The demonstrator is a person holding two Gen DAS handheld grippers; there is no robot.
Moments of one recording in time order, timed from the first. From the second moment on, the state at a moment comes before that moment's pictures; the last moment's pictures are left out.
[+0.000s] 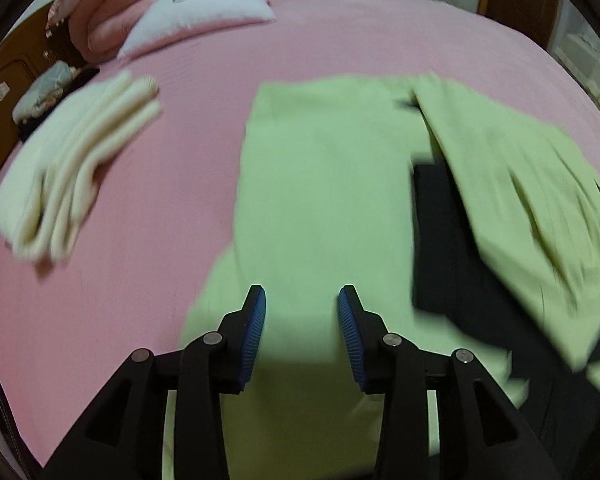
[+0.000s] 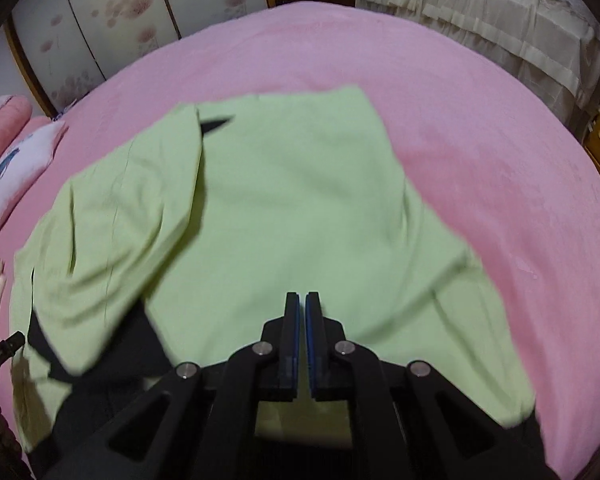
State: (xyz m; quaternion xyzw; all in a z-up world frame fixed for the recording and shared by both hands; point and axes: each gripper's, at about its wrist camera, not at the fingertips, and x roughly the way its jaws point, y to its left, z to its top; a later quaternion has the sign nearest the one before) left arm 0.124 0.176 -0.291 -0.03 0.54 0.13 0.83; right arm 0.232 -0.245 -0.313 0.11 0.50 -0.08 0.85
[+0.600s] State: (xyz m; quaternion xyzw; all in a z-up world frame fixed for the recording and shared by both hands) left arm -0.056 0.091 -0.246 -0.03 0.61 0.07 0.79; right arm 0.055 -0.213 -0.286 0.15 0.56 -0.03 0.81
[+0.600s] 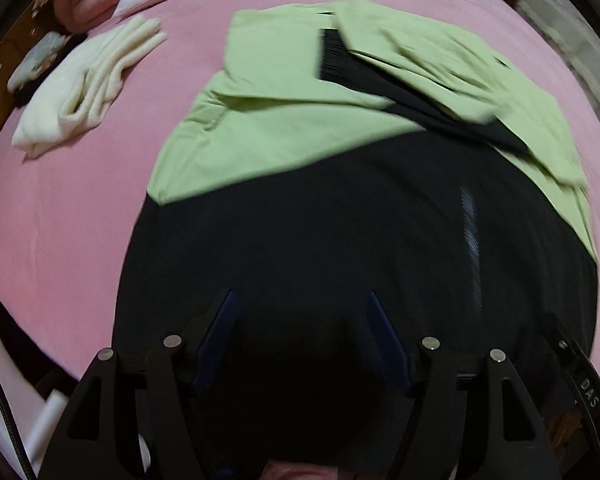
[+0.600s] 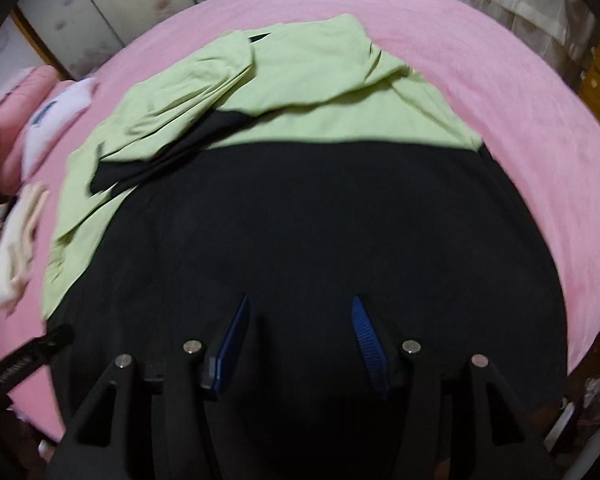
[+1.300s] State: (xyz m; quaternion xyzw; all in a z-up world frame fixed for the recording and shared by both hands) left arm -0.226 0.137 -0.224 -0.14 0.57 0.14 0.80; right arm -0.086 -0.294 -0.249 0.25 0.50 0.05 0.83
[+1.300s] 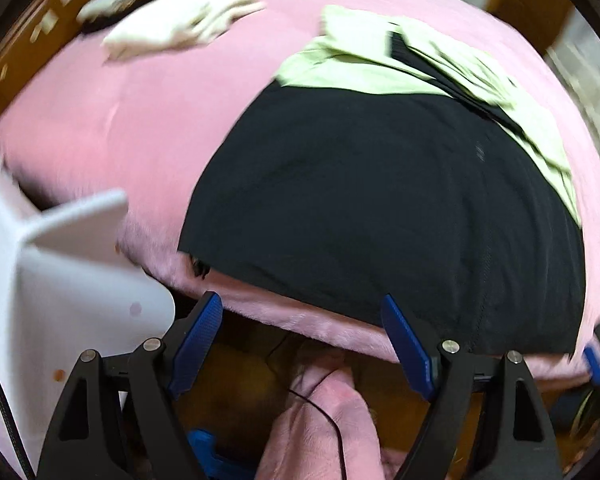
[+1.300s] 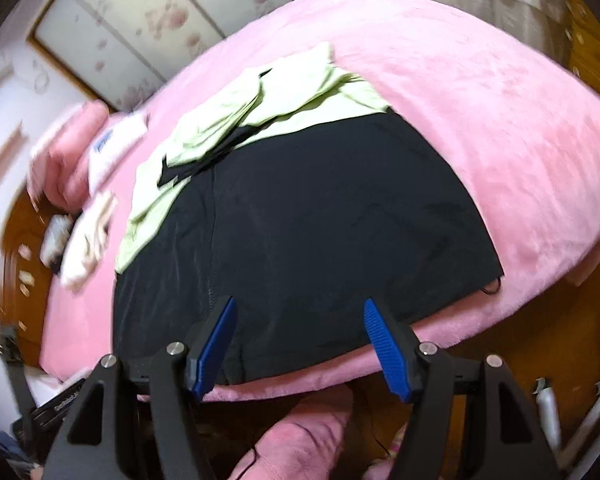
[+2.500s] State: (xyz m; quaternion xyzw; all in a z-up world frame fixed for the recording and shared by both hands) left arm -0.217 0.258 -0.338 -0.37 0.50 0.21 0.76; right arm -0.075 -0.411 -0.352 0.39 0.45 -0.05 0.80
